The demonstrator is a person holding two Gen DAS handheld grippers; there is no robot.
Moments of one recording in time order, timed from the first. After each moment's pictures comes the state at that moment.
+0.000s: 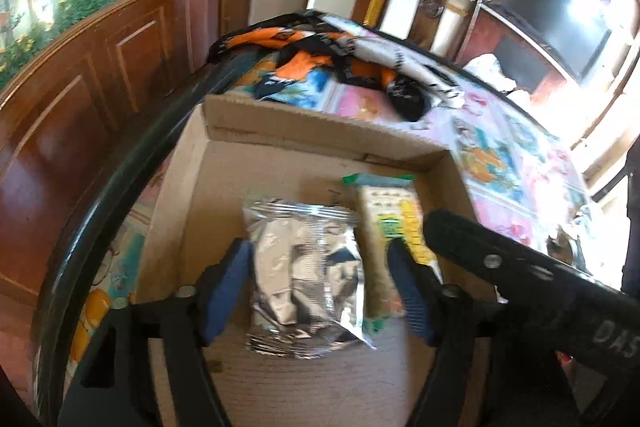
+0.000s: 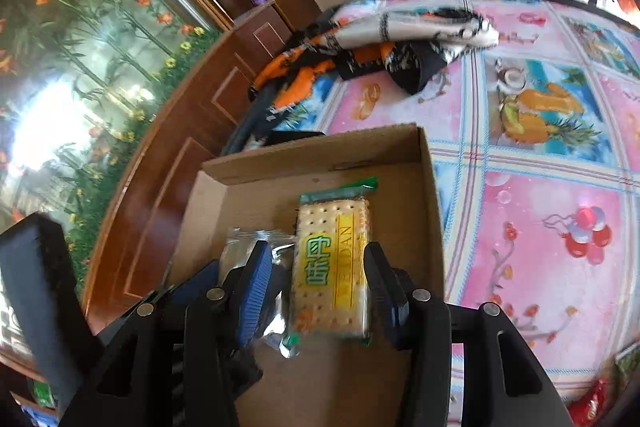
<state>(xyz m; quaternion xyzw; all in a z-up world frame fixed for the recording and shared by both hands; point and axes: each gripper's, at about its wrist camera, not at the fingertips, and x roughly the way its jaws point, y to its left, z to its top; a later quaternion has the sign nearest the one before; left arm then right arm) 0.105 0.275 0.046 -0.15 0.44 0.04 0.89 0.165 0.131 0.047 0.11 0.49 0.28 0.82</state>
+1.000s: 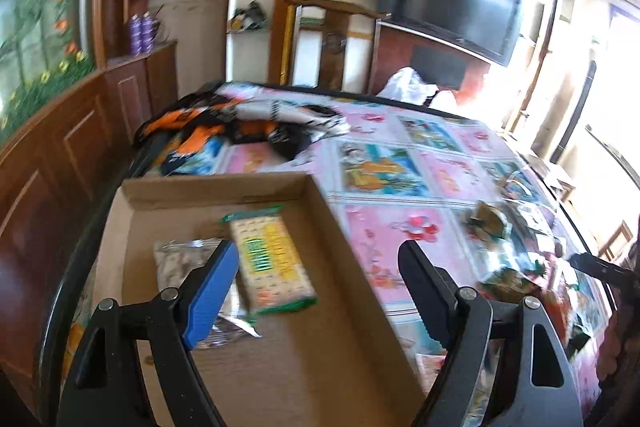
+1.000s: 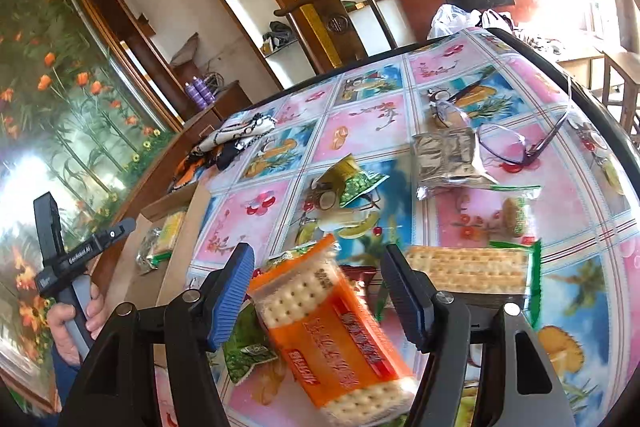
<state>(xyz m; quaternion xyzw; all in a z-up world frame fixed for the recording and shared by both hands) 0.067 0.194 0.091 -0.05 0.34 -0.07 0.94 0.047 -0.179 0.062 0.18 0.36 0.19 0.90</state>
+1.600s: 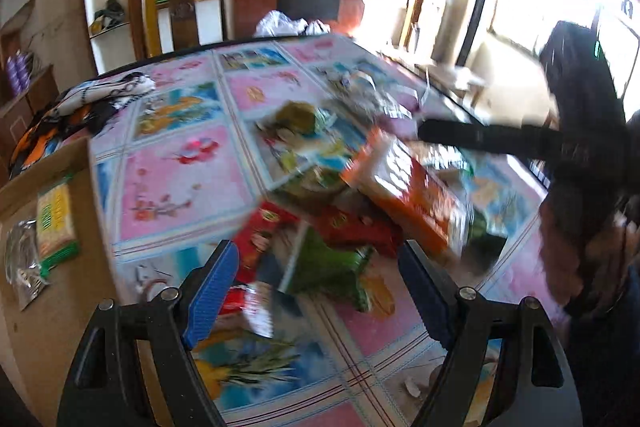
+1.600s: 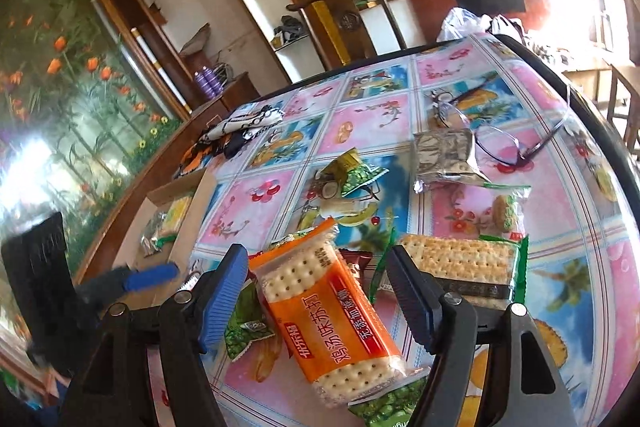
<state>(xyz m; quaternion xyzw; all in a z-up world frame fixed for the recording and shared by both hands) 0.014 0.021 0.054 0.06 0.40 -0.25 0.88 0.031 -0.185 0.063 0.16 0.36 0.20 0.90</state>
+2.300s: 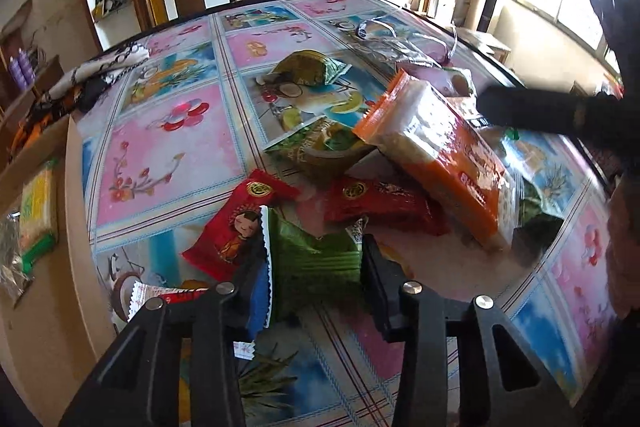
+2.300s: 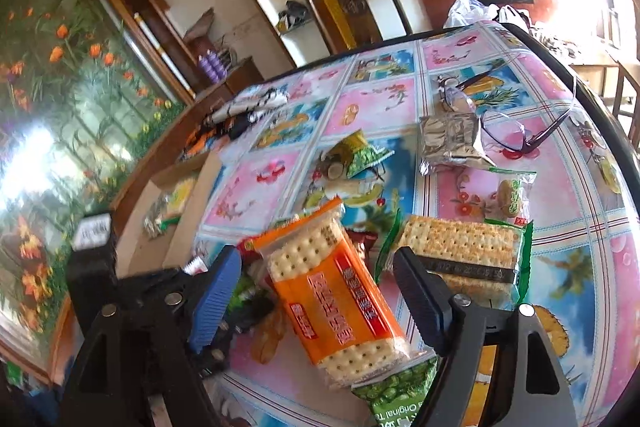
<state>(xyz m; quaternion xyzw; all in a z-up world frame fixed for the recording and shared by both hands) 0.033 0.003 0.018 0.09 0.45 -0.21 0.86 0.029 -0.177 0.059 0.14 0.39 0.21 0.88</state>
